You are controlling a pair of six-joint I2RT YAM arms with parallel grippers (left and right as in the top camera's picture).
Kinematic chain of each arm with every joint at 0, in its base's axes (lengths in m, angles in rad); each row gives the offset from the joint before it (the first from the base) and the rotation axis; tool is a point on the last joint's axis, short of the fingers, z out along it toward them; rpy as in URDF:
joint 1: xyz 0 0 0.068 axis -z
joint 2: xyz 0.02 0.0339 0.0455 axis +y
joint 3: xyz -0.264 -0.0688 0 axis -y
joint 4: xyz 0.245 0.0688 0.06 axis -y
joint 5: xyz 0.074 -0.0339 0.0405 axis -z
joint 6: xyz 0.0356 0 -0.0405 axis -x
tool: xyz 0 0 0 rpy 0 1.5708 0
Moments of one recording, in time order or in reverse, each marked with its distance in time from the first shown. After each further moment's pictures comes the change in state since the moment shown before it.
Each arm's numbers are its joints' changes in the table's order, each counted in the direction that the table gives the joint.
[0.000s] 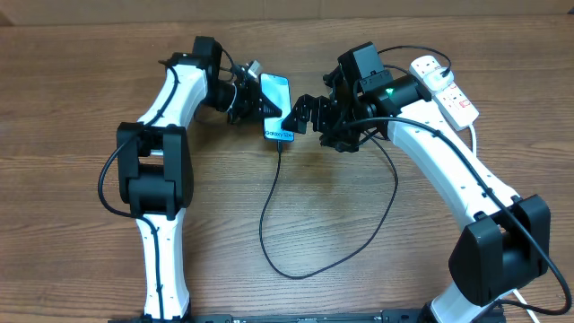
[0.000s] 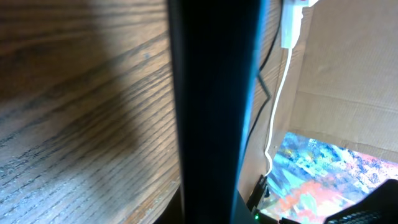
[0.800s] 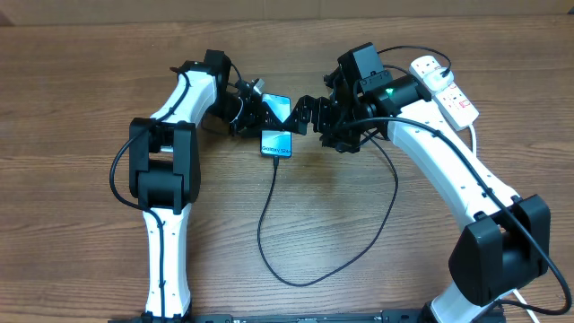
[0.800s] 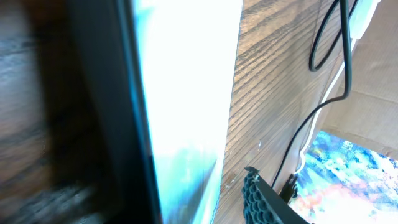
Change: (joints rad) left arm 0.024 0.075 0.002 -0.027 -0.126 -0.019; right arm 0.000 0.000 0.000 -0.010 0.010 0.006
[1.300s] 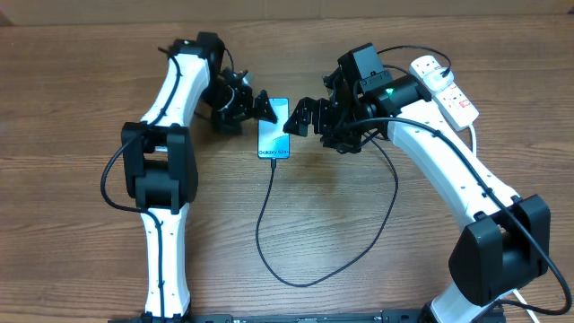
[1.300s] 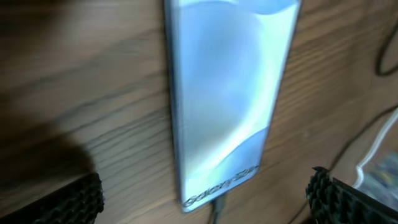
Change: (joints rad) left arm -0.021 -0.006 0.217 -0.274 -0.304 -0.010; right arm 0.000 0.000 0.000 -0.015 0.008 0.024
